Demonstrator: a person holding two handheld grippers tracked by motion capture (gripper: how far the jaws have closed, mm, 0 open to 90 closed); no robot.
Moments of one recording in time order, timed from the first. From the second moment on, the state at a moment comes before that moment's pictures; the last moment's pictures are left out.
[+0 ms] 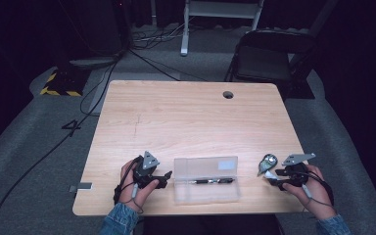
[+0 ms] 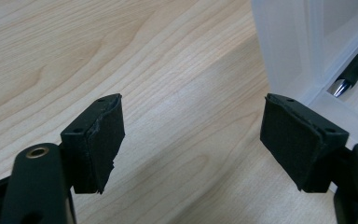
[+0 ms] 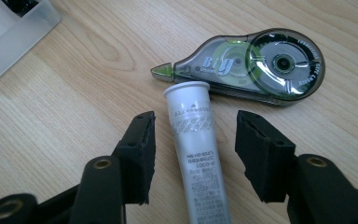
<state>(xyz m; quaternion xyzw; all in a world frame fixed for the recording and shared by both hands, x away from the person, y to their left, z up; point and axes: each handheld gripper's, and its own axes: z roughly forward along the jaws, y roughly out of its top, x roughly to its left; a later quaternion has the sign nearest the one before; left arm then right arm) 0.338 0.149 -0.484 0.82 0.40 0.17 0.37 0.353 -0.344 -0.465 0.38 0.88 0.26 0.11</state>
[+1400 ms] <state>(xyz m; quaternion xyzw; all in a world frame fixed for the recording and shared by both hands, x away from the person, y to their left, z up) 0.326 0.186 -0.498 0.81 0.45 0.17 0.35 0.401 -0.341 -0.469 0.33 0.90 0.23 0.17</state>
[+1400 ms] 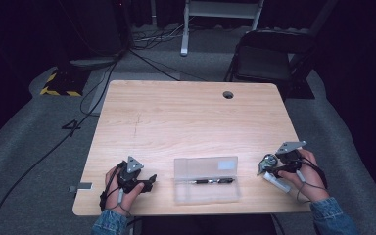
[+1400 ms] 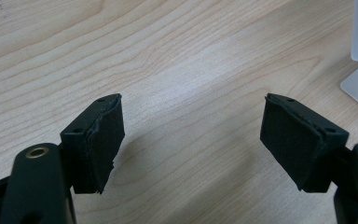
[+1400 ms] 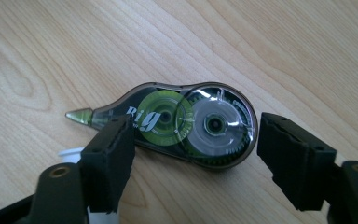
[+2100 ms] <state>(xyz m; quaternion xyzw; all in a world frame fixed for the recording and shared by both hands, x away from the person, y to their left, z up) 0.327 0.184 -0.499 0.81 0.44 0.17 0.34 0.419 -0.332 -0.478 0.34 0.89 0.25 0.15</state>
